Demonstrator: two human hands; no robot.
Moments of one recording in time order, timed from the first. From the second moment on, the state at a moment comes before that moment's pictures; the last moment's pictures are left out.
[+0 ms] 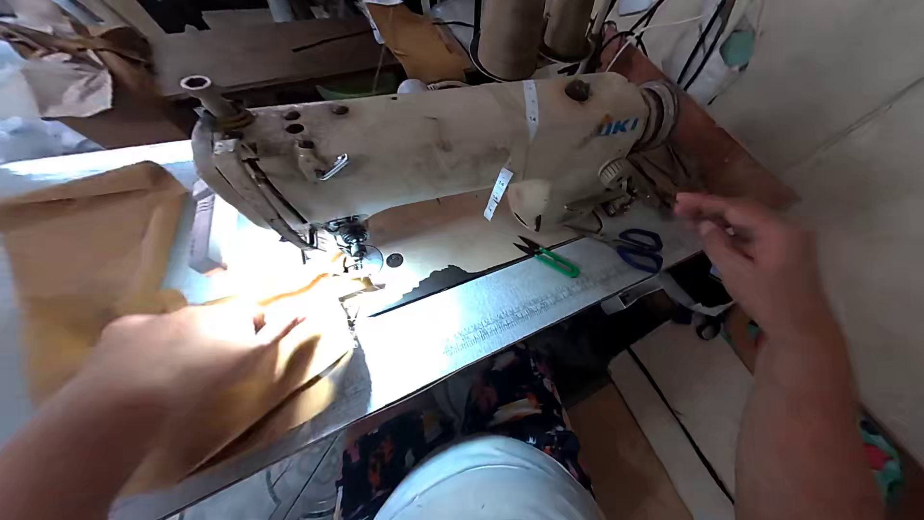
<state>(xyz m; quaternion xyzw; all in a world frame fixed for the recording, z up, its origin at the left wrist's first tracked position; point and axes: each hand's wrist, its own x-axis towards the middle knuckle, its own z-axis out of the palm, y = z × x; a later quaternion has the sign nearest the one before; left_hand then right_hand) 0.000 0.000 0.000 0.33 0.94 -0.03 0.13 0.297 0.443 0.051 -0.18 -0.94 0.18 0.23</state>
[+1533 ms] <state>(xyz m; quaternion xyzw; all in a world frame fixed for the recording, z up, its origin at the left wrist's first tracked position) 0.061 -0.018 -0.094 0.32 0.89 0.33 -0.07 0.224 0.231 -0.069 -0.15 -0.54 0.82 -0.11</state>
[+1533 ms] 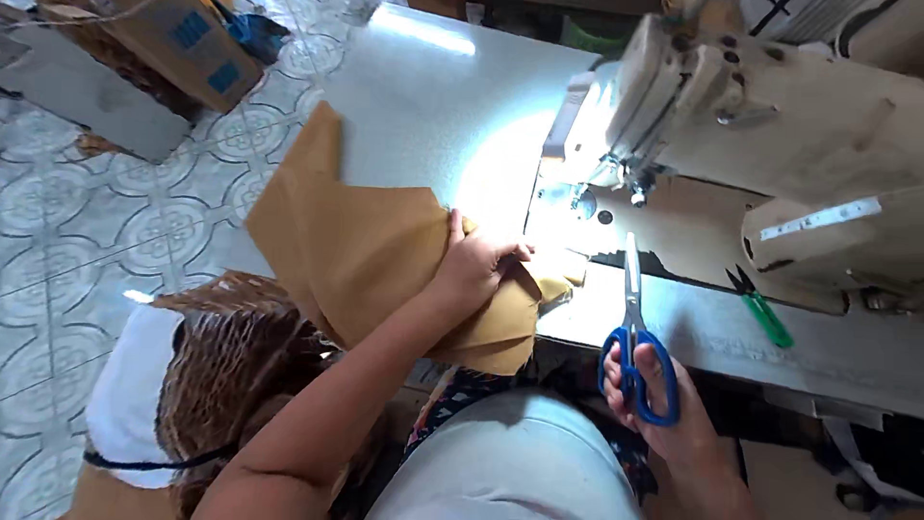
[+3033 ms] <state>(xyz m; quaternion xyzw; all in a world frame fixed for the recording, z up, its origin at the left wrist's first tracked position) 0.088 0.043 -0.094 0.37 0.91 0.16 0.00 0.262 0.229 -0.079 -0.24 -0.49 0.81 -0.20</state>
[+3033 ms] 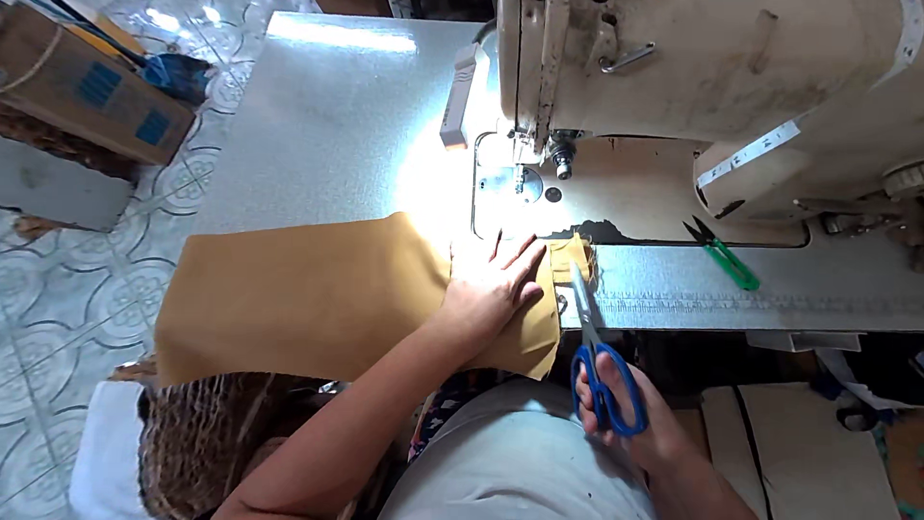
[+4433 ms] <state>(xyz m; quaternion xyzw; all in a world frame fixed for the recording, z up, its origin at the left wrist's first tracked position) 0.111 0.042 -0.098 0.36 0.92 0.19 0.00 0.305 0.294 -0.043 -0.14 -0.67 0.58 -0.44</state>
